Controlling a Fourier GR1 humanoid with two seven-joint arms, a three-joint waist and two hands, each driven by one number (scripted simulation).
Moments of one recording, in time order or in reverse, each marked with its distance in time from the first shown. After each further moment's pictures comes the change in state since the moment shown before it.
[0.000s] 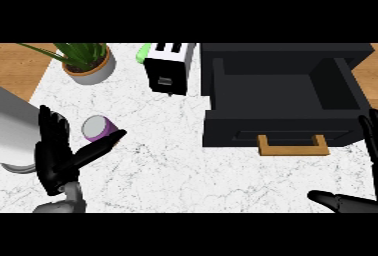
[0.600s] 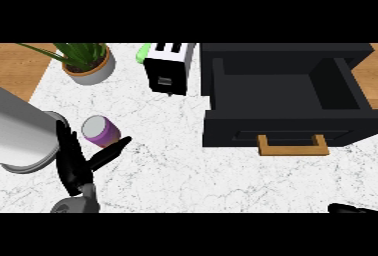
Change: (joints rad) left arm -0.017 0.003 0.024 0.319 0.200 0.062 -0.318; right arm 0.037 -0.015 -0.073 -0.073 -0.059 0.045 0.037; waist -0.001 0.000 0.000
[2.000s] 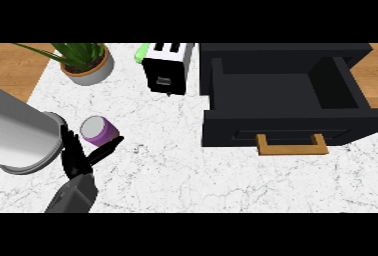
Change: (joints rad) left arm -0.341 0.123 0.285 0.862 0.280 -0.250 -0.540; right arm -0.014 0.025 -0.032 -0.079 0.013 0.045 0.088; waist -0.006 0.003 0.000
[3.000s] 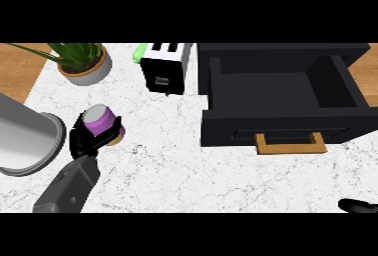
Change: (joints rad) left arm -0.199 0.059 -0.006 0.239 -0.009 -0.223 -0.099; right arm -0.076 -0.019 -0.029 0.024 0.015 -0.015 0.014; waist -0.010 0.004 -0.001
